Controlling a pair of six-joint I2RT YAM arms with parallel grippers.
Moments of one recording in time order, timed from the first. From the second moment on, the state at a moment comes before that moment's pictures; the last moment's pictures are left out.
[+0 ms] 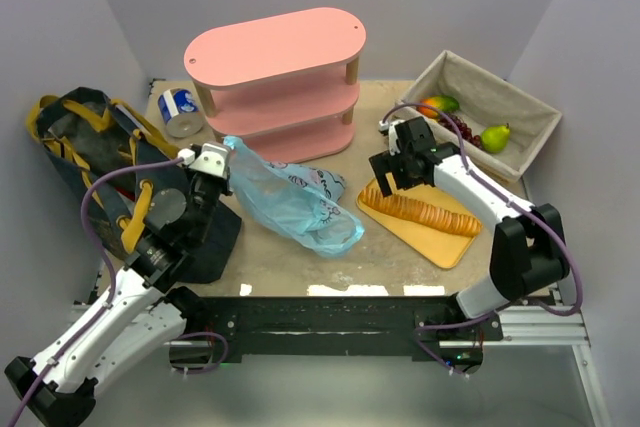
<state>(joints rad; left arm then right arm) -0.61 0.63 0.66 0.11 -0.39 0.25 0.37 1.52 1.13 -0.62 0.08 0.01</state>
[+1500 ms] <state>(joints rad) -0.60 0.67 0.66 0.11 -0.33 0.25 0.39 1.65 1.01 -0.53 -0.12 -0.43</state>
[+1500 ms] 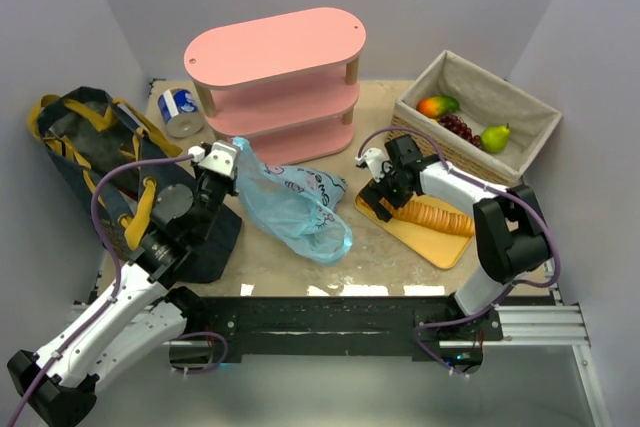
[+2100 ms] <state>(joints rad) -0.60 0.67 0.66 0.11 -0.32 0.25 0.42 1.57 1.02 -0.49 0.02 -0.39</state>
